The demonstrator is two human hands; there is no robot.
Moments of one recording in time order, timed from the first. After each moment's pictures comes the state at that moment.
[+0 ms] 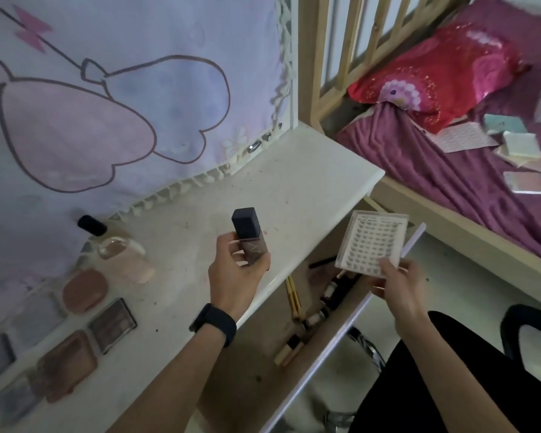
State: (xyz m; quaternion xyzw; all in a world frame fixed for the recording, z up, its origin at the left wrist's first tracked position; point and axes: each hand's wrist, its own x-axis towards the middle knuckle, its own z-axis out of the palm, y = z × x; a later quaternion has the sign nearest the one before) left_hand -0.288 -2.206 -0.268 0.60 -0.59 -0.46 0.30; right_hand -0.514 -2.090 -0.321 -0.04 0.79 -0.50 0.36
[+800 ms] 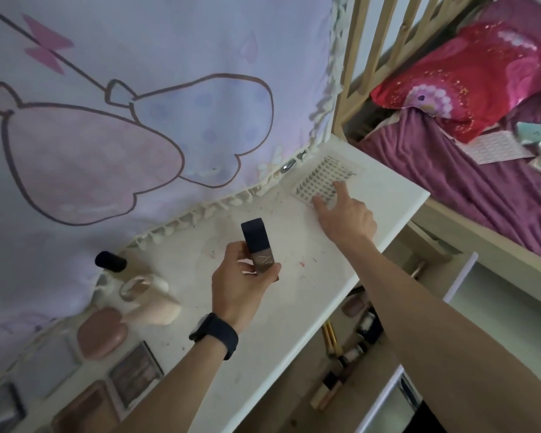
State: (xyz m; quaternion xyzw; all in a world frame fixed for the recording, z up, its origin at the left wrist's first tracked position) left_hand -0.252 -2.298 -0.281 0.59 -0.60 -0.47 0.27; right_hand -0.476 -2.325 -0.311 -0.35 0.90 -0.18 0.20
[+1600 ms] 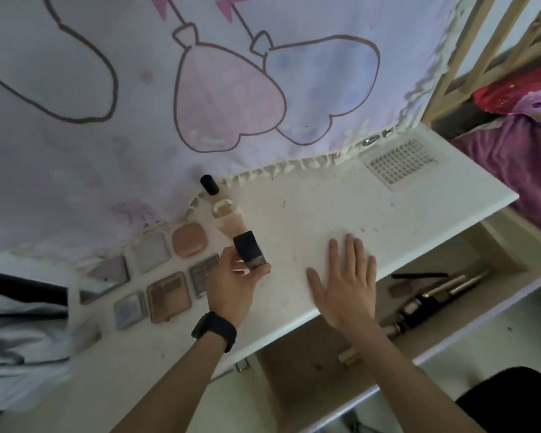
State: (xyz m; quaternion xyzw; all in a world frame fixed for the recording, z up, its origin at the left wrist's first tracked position) left_hand -0.130 -2.215 -0.297 0.70 -0.52 -0.36 0.34; right_hand -0.324 -2.182 -0.350 -0.61 0.78 -0.05 0.16
